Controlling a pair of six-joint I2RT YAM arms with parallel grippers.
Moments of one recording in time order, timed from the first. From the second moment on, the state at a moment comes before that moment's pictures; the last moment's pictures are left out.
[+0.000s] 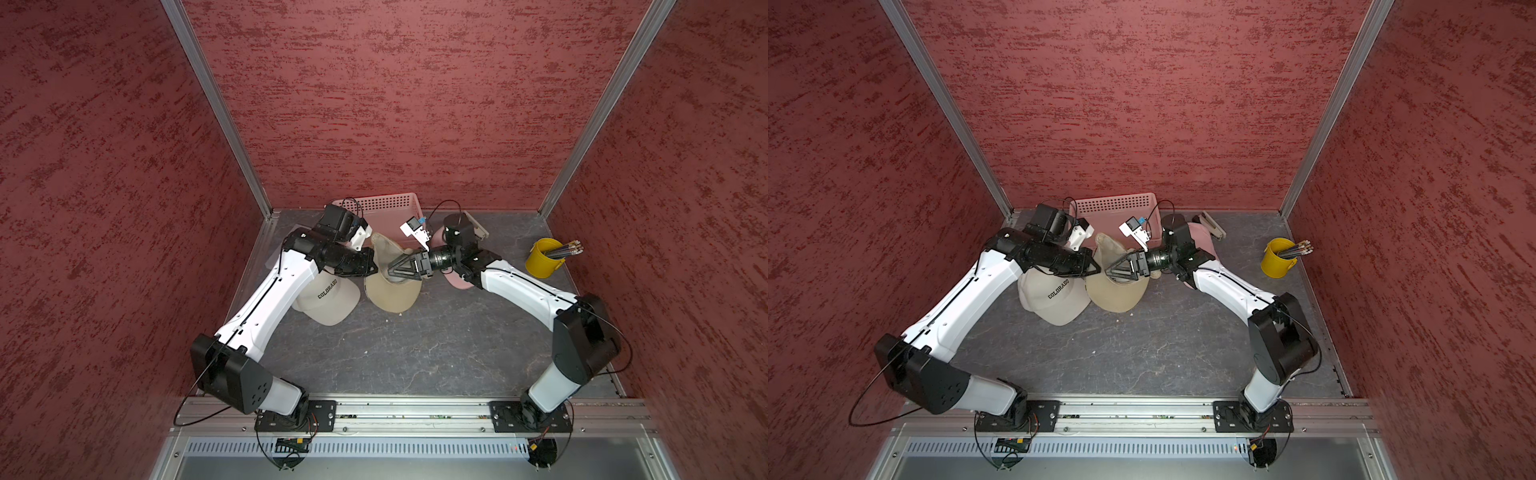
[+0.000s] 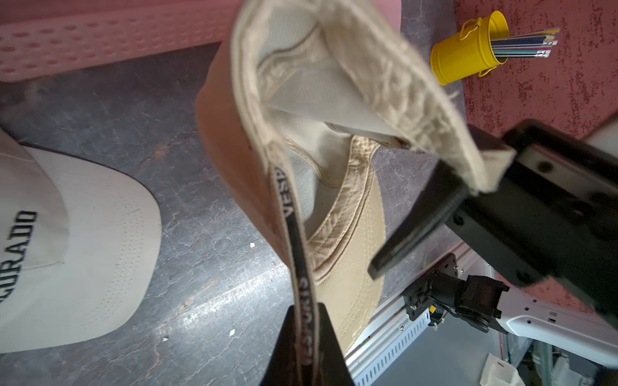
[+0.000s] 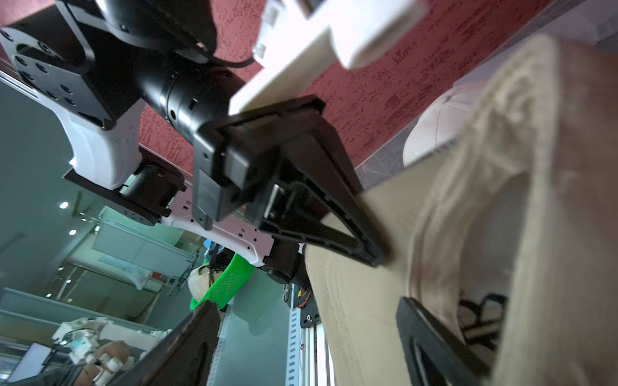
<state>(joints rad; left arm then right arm) -0.39 1.44 1.51 -1.09 0.39 -0.31 0.51 1.69 1.21 0.26 -1.23 0.65</state>
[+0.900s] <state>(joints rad) -0.48 1.46 1.64 -1.01 0.10 -0.22 0.51 1.70 1.27 -0.01 -1.20 0.67</state>
